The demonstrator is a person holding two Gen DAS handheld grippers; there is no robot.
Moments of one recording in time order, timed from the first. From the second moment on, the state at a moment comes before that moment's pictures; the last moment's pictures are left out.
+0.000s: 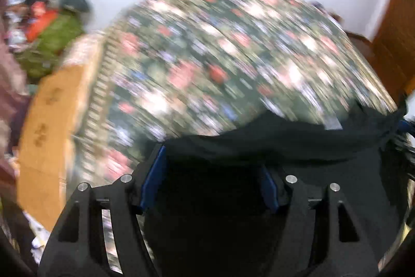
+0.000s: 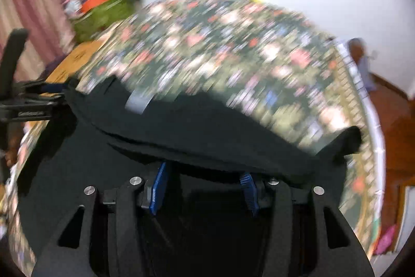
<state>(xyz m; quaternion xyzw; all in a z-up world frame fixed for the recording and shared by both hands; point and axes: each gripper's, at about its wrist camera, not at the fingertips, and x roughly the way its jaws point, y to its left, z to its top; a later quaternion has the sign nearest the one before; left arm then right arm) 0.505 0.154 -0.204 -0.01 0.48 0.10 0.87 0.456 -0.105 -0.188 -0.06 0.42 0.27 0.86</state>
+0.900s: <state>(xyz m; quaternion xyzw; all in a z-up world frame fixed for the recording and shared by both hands) 0.294 0.184 -0.262 -0.15 0.55 0.04 0.82 0.288 -0.210 -0.173 -0.04 0.44 0.26 0.86</state>
